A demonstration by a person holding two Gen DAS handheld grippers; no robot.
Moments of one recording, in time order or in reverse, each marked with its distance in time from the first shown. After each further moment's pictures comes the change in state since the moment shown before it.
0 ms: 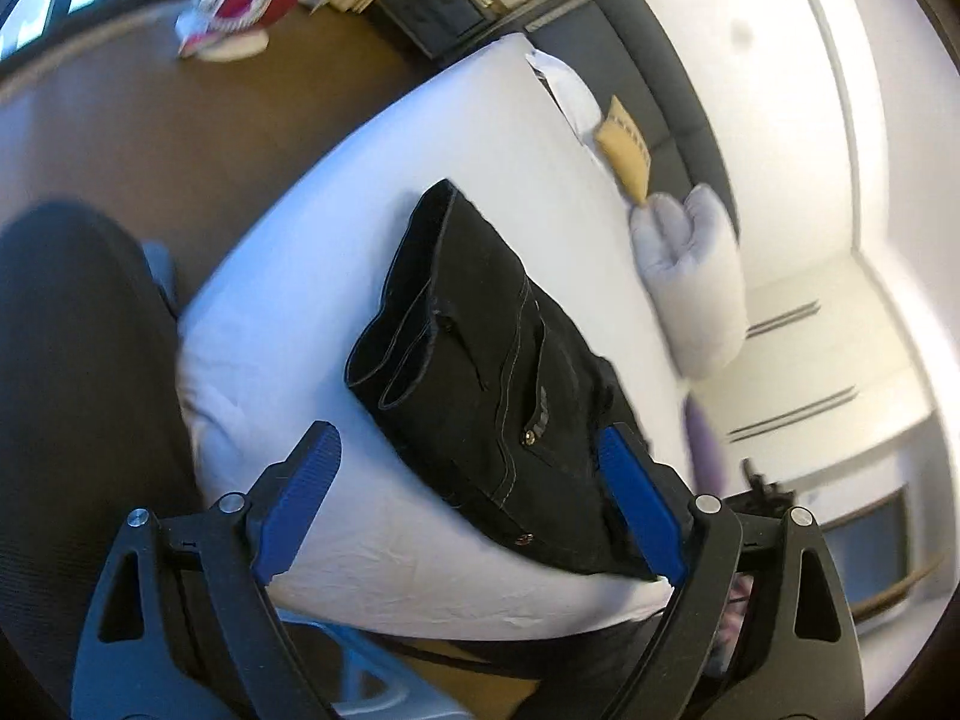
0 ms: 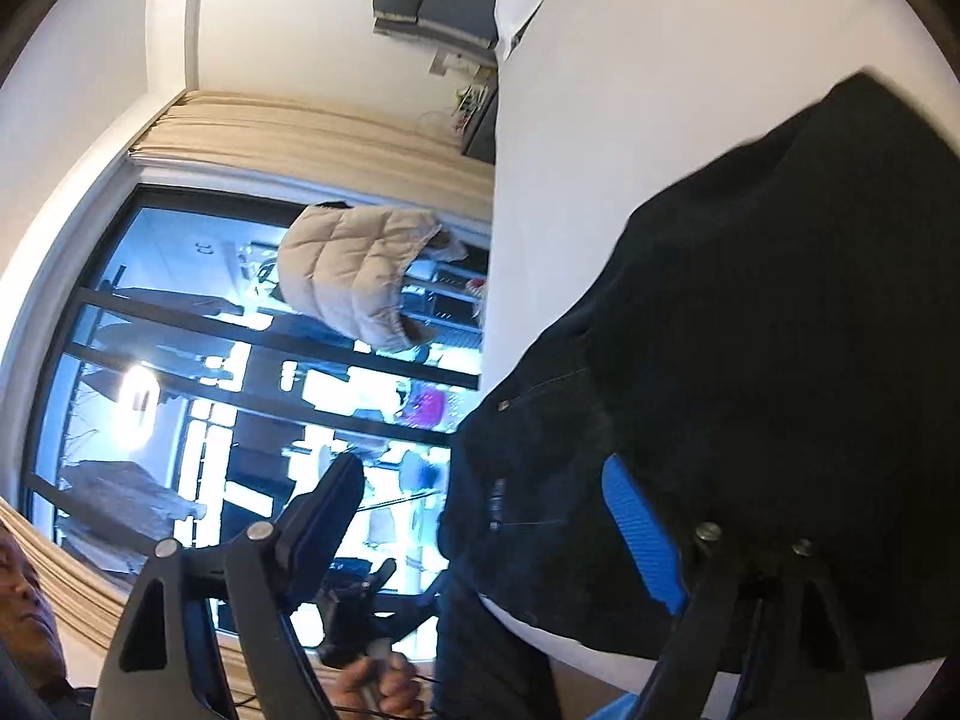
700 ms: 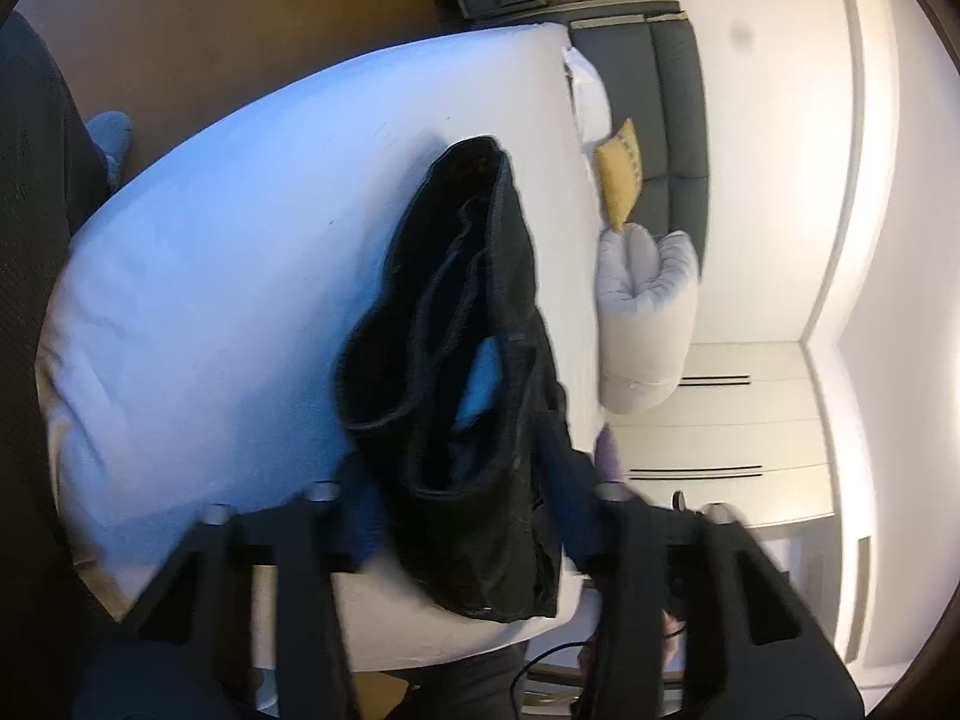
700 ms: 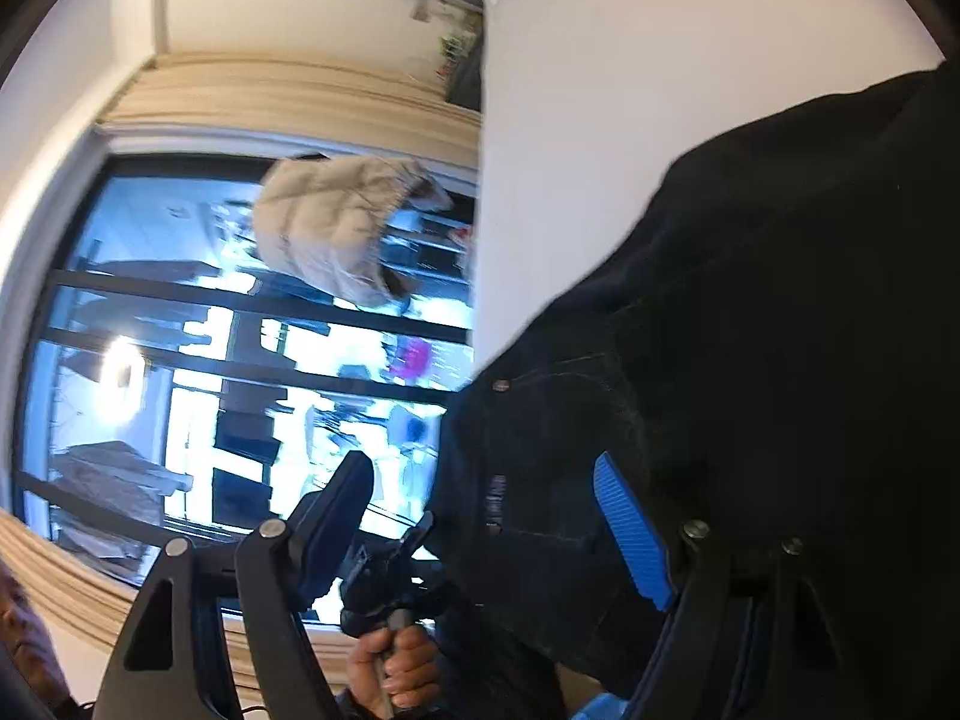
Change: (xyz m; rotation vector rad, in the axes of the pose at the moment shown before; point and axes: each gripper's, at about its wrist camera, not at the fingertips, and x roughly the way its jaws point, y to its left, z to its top) left arm 0.056 0.048 0.022 -0.260 0.070 -0.164; right arm 0.049 -0.001 0.016 0.007 0.150 -0.083
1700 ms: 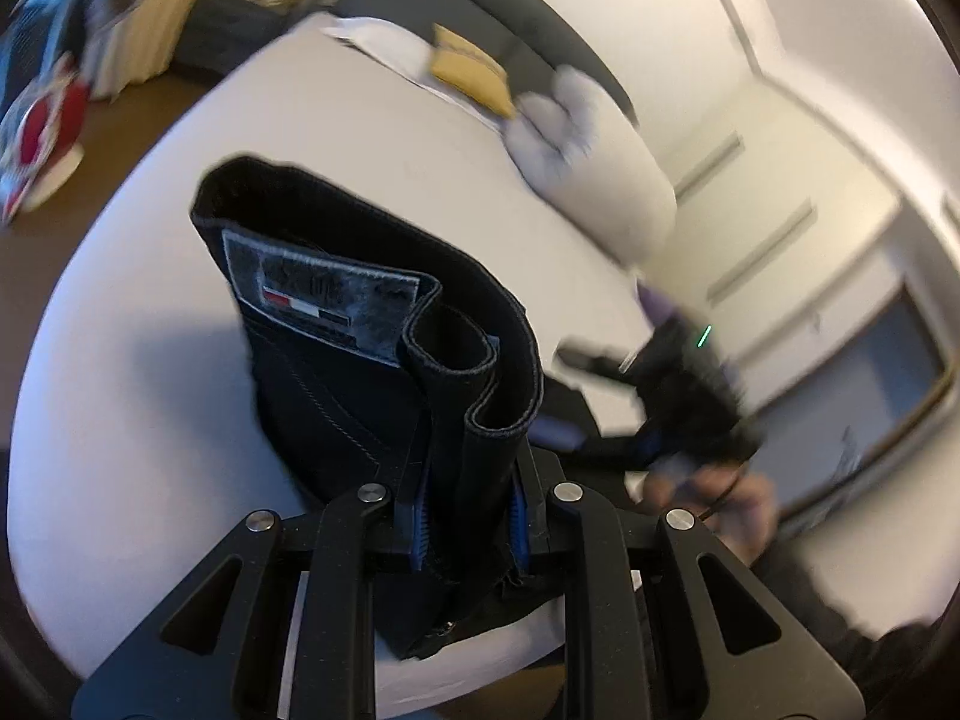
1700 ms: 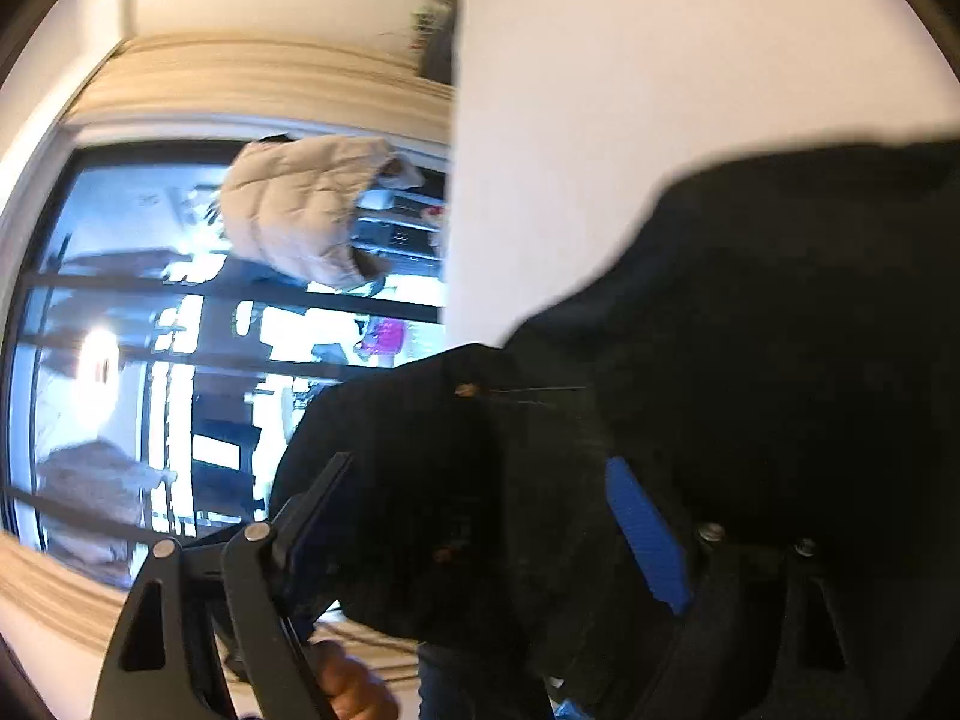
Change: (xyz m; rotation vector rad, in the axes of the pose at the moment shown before) left arm 0.102 -0.222 -0.101 0.778 0.100 0.140; right arm -0.002 0.003 0.020 -0.004 0.065 -0.029
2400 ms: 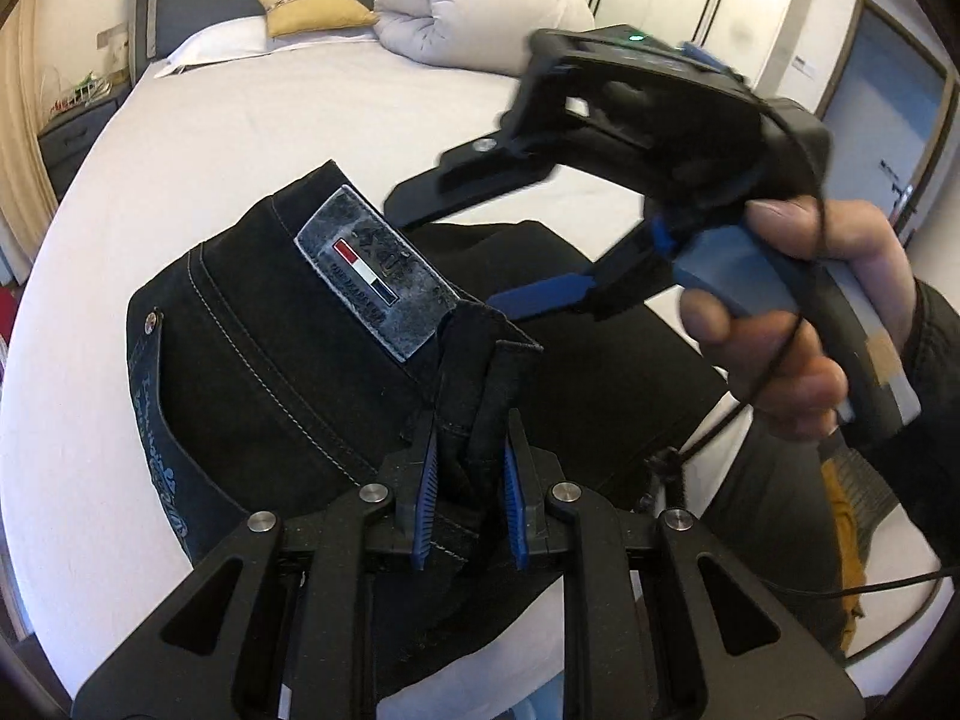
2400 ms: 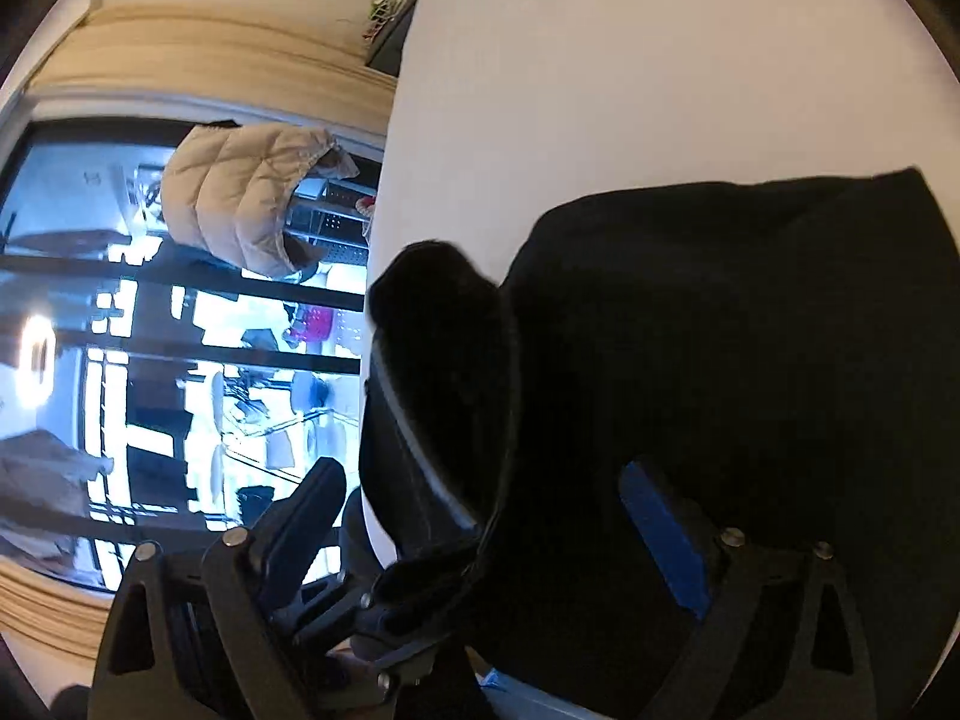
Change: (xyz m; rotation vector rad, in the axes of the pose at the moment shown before) left arm 0.147 -0.118 -0.075 0.497 0.238 0.124; right arm -0.028 -0.023 0.002 0.014 0.032 -0.192
